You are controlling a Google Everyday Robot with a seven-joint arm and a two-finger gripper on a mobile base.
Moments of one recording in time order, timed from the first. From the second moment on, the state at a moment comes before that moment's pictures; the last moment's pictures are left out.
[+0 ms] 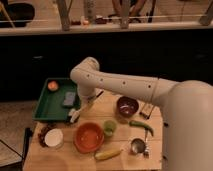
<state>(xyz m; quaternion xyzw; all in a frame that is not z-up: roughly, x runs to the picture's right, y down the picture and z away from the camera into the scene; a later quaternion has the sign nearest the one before) -0.104 0.097 0.757 -0.32 -0.13 -0.22 0.91</state>
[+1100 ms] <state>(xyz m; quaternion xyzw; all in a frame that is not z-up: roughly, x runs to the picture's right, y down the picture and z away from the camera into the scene) -0.174 0.129 0.723 -0.32 -0.18 -0.29 0.89</state>
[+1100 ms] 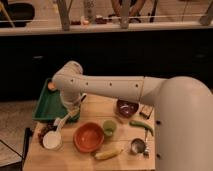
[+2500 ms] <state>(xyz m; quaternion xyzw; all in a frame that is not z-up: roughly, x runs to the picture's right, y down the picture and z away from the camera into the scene) -0.224 0.142 0.713 -0.30 -0.23 -0.31 0.87</state>
